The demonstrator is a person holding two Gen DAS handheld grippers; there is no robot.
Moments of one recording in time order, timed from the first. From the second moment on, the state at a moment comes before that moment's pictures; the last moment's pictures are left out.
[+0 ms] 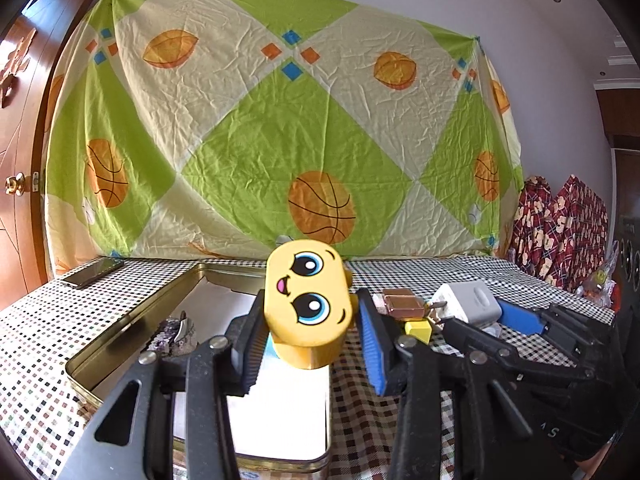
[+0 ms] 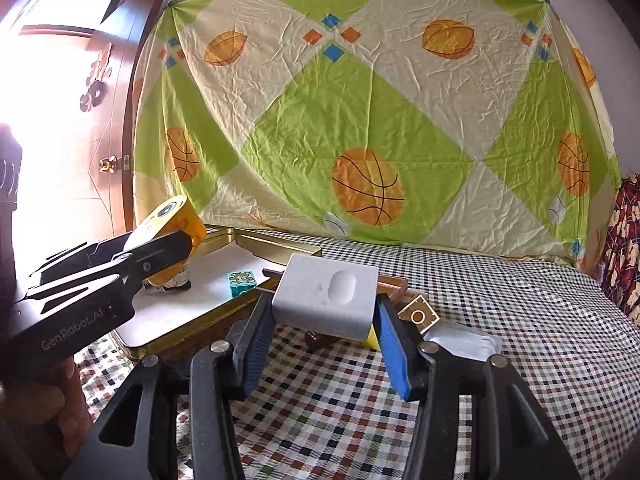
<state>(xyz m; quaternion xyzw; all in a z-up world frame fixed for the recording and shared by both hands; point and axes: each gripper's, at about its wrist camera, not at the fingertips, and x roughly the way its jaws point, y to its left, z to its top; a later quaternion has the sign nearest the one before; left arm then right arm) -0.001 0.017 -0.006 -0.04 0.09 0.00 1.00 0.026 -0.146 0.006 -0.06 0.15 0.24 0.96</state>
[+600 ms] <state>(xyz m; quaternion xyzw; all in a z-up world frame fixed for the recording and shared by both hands) -0.003 0.048 -0.007 -0.05 0.09 0.03 0.99 0.023 -0.112 0.006 -0.06 0.15 0.27 0.95</state>
